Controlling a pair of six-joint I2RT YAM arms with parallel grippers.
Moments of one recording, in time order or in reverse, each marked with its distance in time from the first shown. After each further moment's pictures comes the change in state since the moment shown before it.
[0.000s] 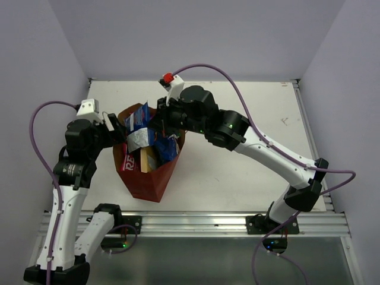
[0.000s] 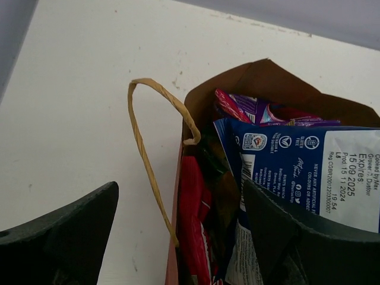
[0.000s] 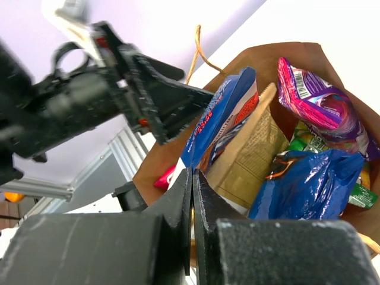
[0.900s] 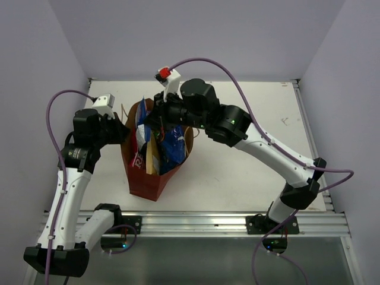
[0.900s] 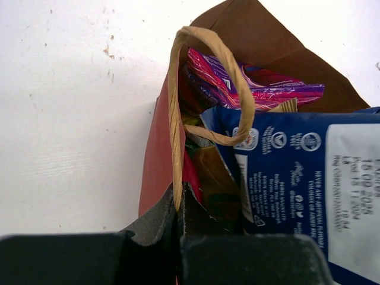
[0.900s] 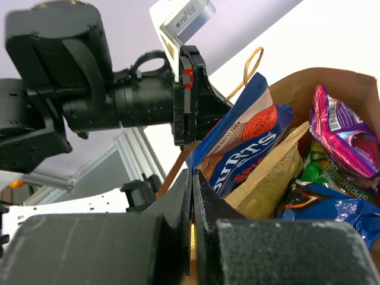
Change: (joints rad) left arm 0.000 0.154 0.043 -0.026 0.265 0.031; right arm 0.000 0.042 0.135 -0.053 -0.057 -0.069
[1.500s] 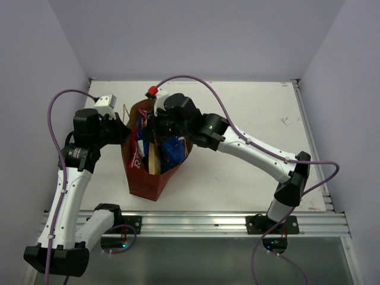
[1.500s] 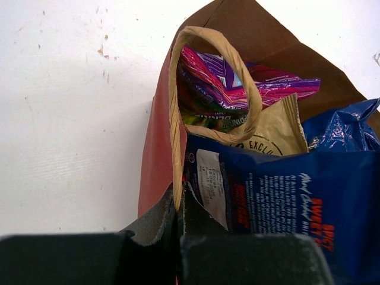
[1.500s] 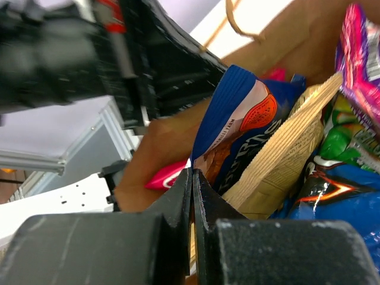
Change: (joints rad) left arm 0.000 0.005 0.000 0.000 0.039 0.026; right arm 0.000 0.061 -0.176 0.073 -0.034 0.071
